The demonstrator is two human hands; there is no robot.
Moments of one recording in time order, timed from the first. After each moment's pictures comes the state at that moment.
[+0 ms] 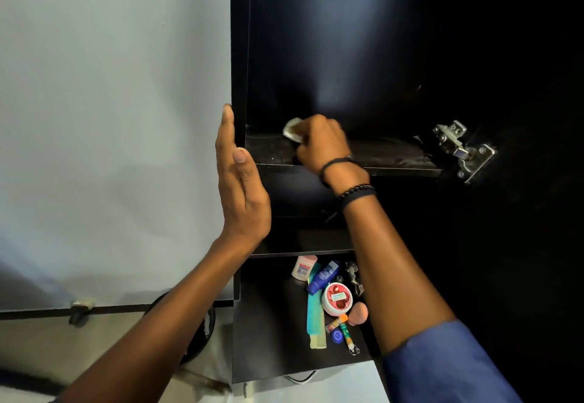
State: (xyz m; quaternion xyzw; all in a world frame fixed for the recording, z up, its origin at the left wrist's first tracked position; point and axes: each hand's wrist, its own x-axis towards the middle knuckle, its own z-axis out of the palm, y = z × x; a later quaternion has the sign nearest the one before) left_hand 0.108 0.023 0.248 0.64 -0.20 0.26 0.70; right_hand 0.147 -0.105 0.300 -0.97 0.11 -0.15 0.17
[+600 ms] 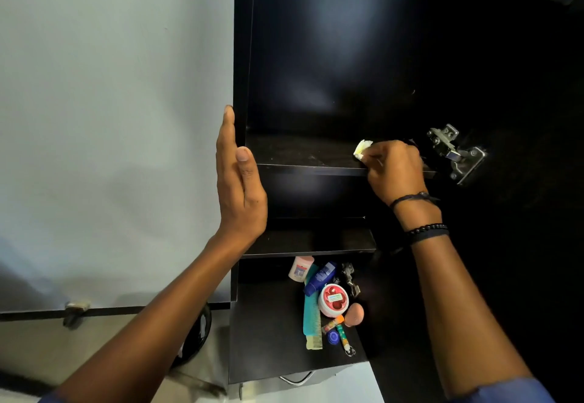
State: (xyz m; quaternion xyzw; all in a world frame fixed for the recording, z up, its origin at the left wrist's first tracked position) left_hand 0.108 0.026 0.249 0.66 -0.18 0.25 0.68; right_hand 0.070 -0.188 0.301 -0.94 0.19 -0.23 0.14
